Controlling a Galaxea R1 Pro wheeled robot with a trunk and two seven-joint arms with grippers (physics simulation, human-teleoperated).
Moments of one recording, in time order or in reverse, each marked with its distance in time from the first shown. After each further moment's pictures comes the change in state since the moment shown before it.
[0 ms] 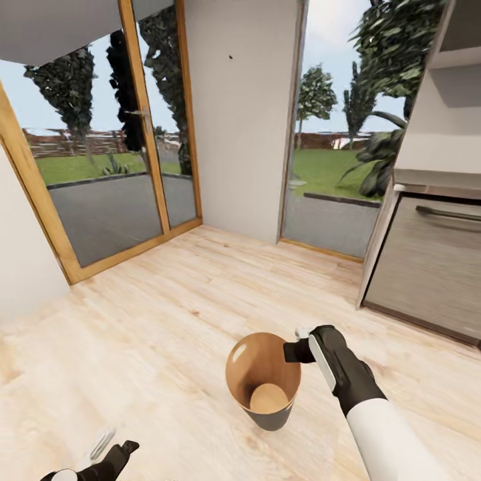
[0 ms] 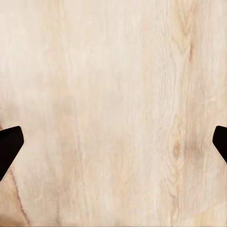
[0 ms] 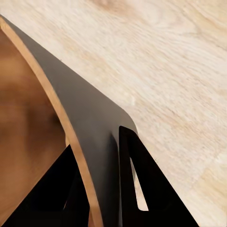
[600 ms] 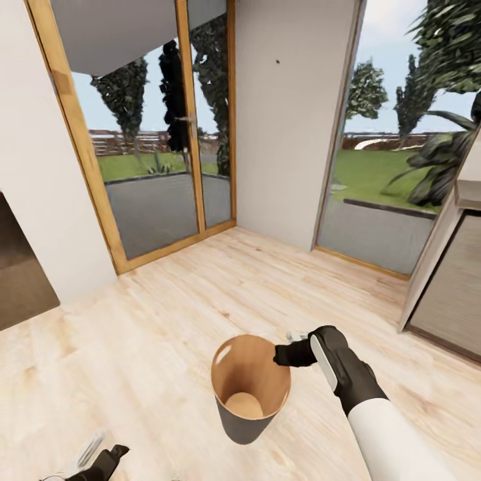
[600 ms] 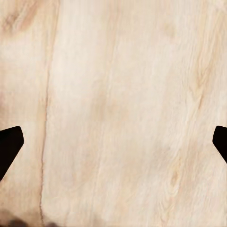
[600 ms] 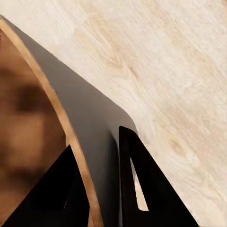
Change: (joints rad) left arm 0.004 0.001 0.071 0.007 0.000 -0.002 -0.003; right arm -0.001 -0.006 -0.009 0.014 -0.019 0.052 0.237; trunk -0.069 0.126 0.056
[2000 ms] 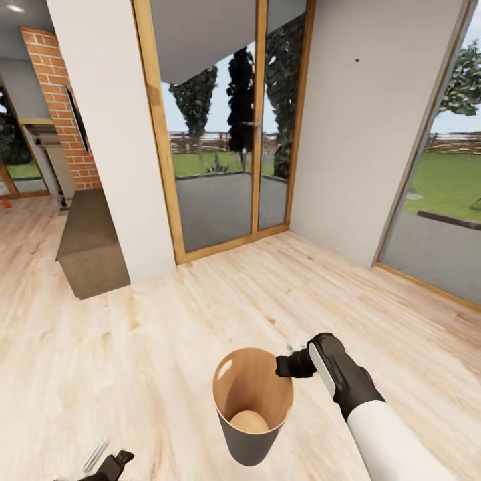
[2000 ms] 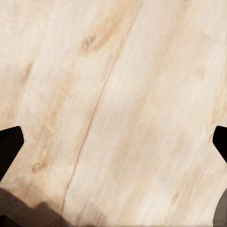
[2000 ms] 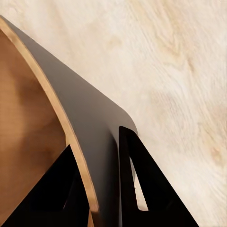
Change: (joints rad) left arm 0.001 -0.001 -0.028 0.037 0.001 0.000 0.000; right arm 0.002 -0.003 0.015 0.083 0.024 -0.001 -0.006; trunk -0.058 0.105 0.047
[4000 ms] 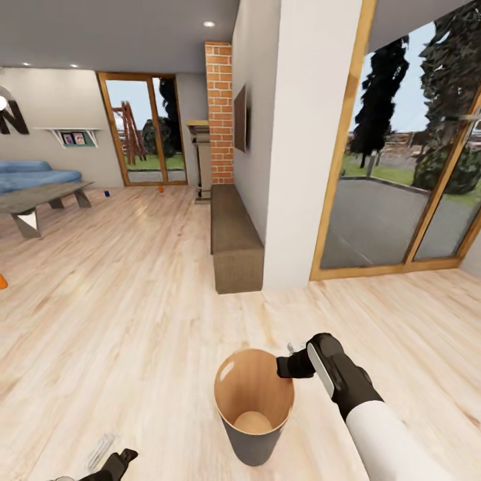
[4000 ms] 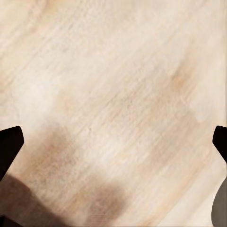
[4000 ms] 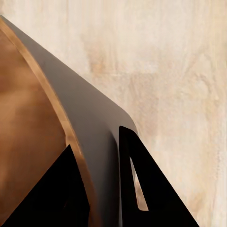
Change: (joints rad) left arm 0.001 0.001 -0.031 -0.005 0.000 -0.005 -0.002; right arm 0.000 0.005 0.006 0.000 -0.001 0.001 -0.048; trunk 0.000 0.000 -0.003
